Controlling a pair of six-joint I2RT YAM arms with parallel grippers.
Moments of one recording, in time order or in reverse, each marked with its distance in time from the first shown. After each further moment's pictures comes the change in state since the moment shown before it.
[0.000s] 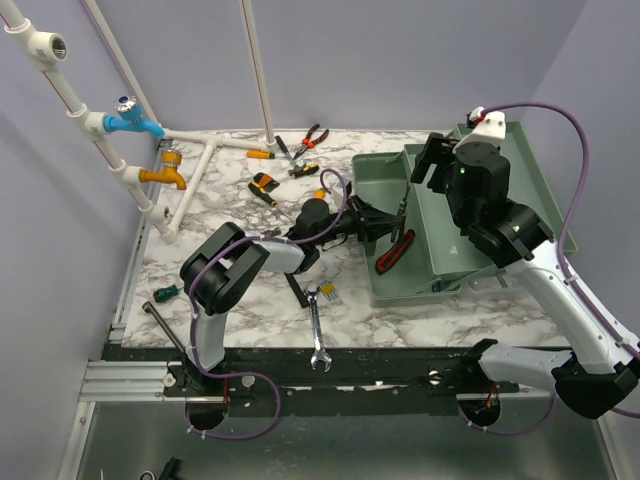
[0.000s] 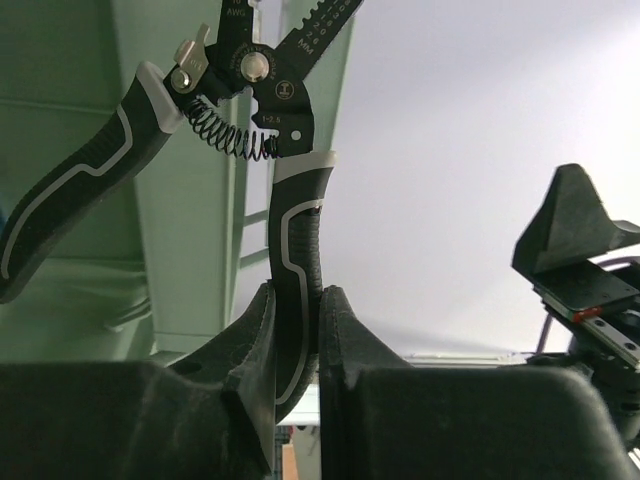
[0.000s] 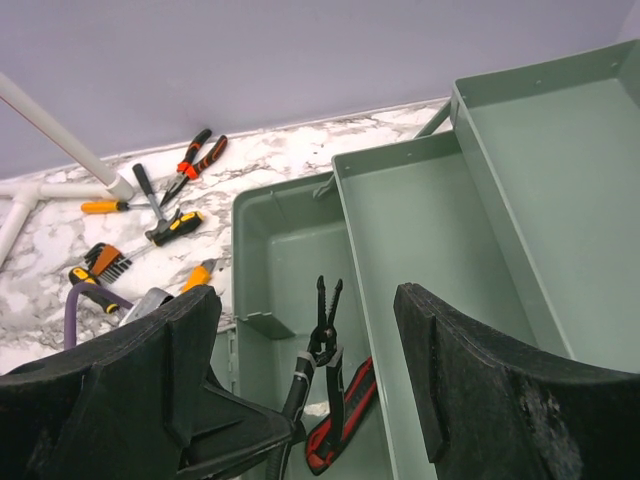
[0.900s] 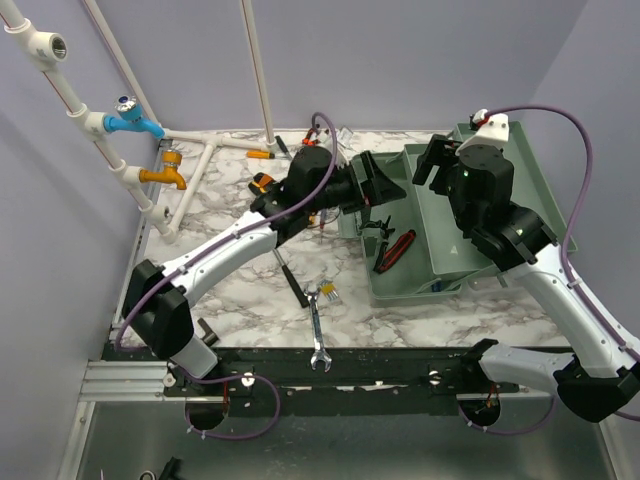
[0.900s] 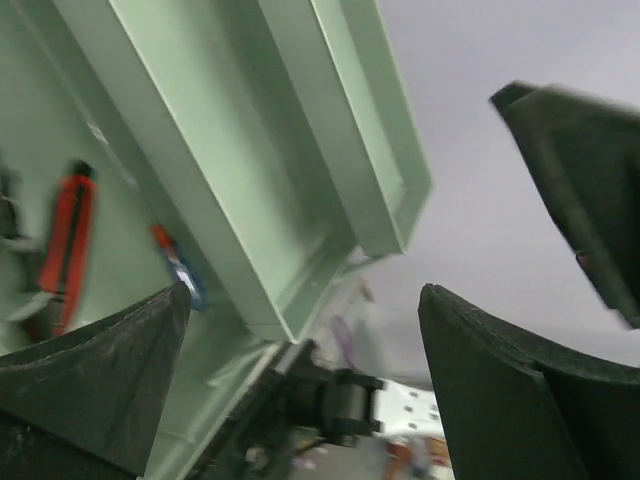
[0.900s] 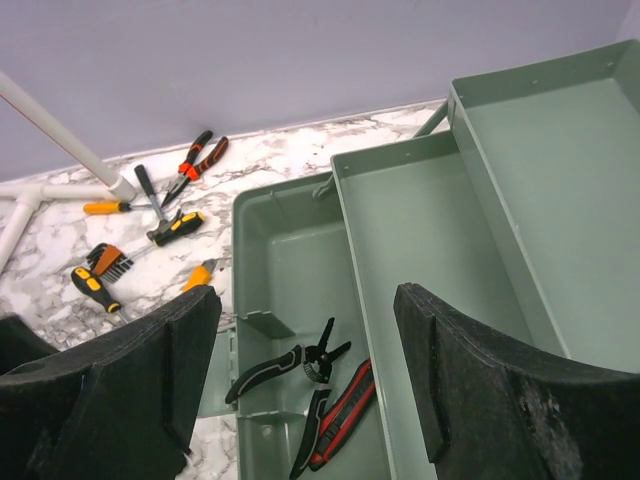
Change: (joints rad) left arm -0.027 -0.388 0.248 -0.951 -0.158 0.750; right arm 0.000 -0.023 -0.016 0.000 0.000 0.000
